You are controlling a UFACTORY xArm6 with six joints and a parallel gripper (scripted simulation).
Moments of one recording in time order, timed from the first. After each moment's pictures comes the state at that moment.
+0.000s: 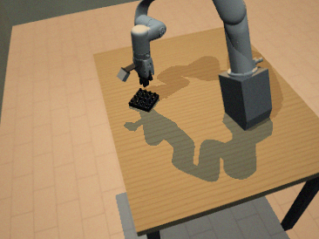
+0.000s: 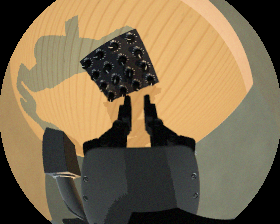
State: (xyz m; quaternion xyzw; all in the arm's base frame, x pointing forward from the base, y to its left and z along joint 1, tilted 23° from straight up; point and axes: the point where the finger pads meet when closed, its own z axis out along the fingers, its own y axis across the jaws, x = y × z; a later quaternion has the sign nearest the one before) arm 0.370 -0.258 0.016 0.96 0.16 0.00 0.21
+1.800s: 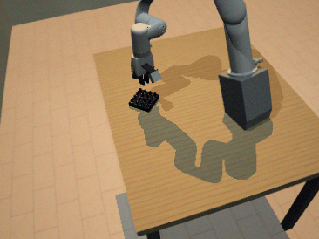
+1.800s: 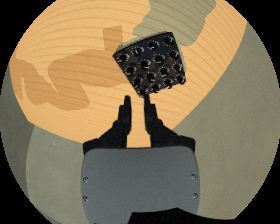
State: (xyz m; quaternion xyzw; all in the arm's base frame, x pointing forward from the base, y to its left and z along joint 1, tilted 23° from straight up) arm 0.369 -0.253 0.024 0.58 0.79 -0.15 0.15
